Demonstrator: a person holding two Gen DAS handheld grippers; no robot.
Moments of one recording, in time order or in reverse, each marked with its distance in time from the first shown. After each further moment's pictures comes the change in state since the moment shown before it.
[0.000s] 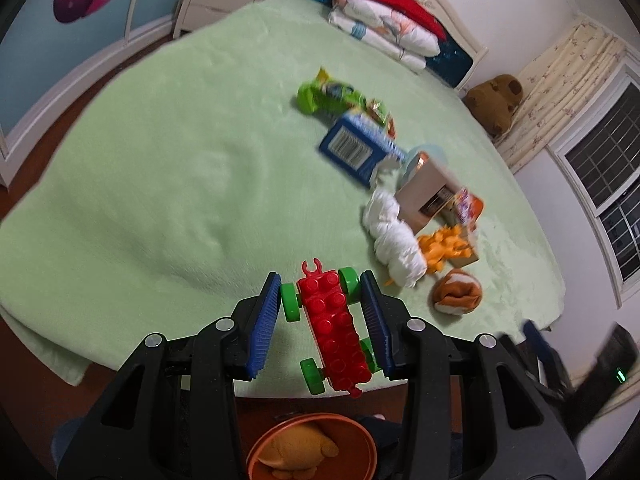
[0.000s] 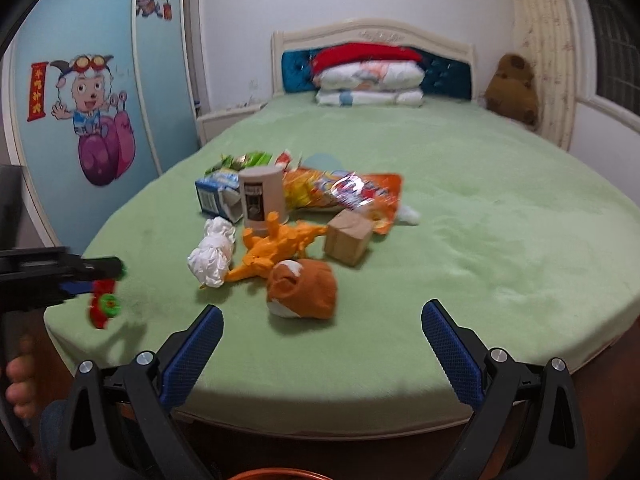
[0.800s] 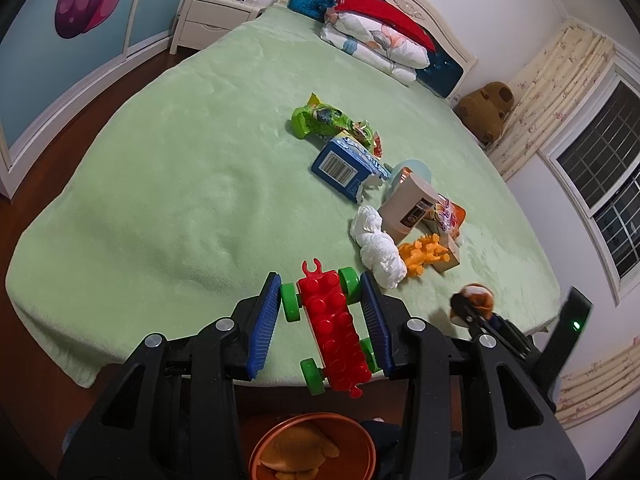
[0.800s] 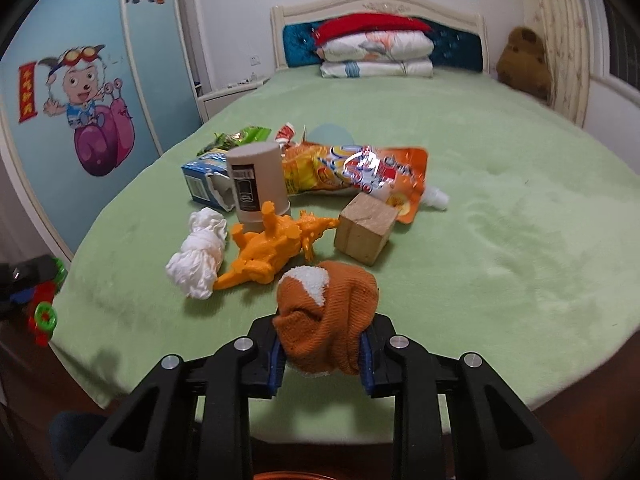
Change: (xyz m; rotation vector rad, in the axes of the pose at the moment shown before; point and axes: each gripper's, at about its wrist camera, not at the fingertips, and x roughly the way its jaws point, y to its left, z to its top) left arm -0.029 -0.007 -0.001 0.022 -0.043 -0.016; right arm 0.016 -0.003 0.008 -0.018 0.048 0.005
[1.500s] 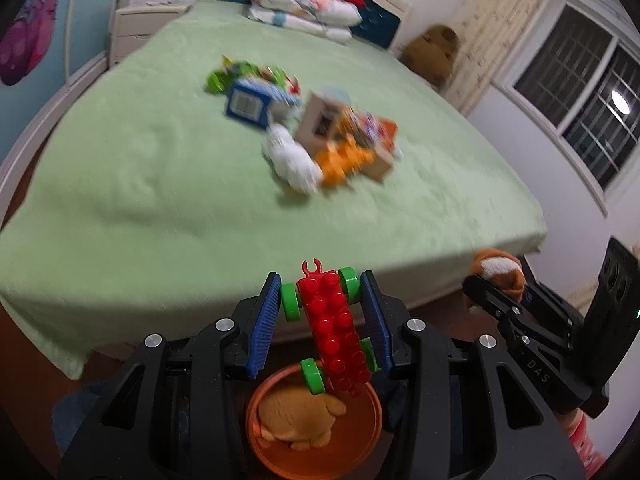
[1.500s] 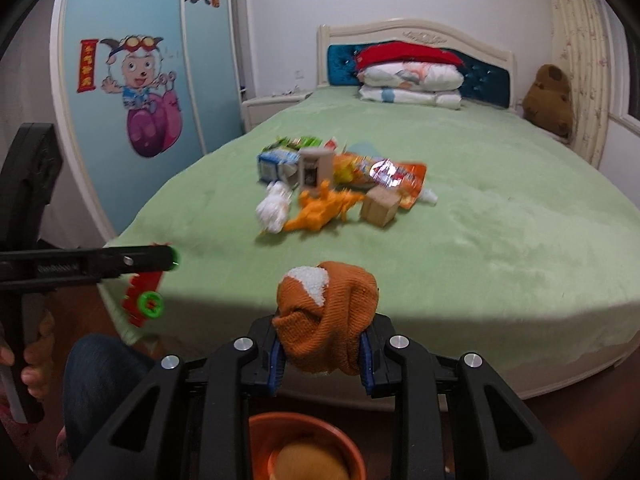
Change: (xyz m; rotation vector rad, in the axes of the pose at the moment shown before) left arm -0.007 -0.057 -0.080 0.245 0.108 -0.082; right arm -0.107 0.005 -0.065 -0.102 -0.024 0.112
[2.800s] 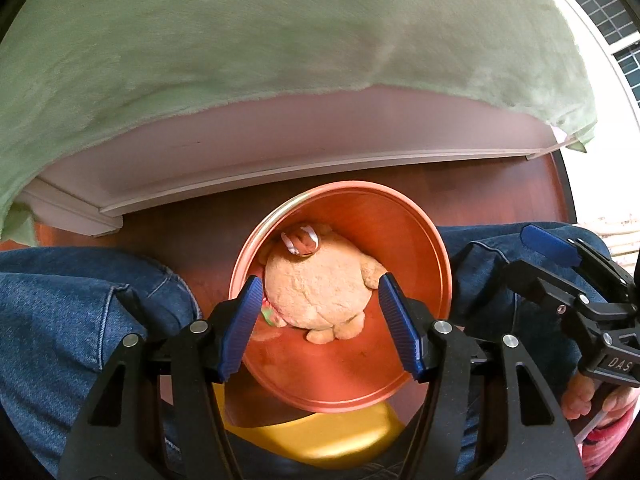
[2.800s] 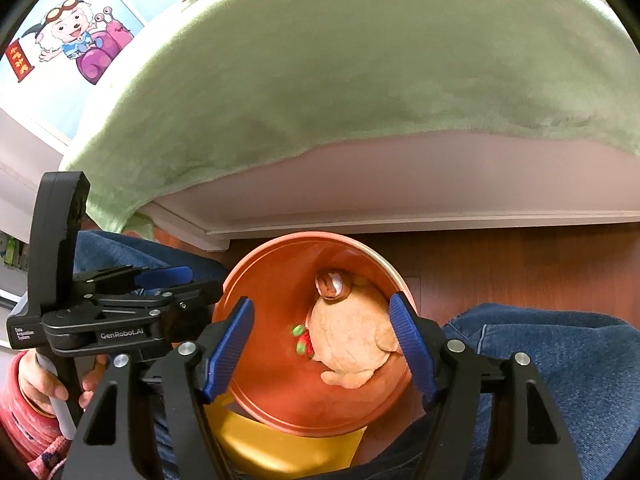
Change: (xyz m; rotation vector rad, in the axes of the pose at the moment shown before) left arm 0.149 0.024 -0.147 -0.034 0.502 0.080; right arm 0.088 -0.029 -0.143 0.253 0.500 0.092
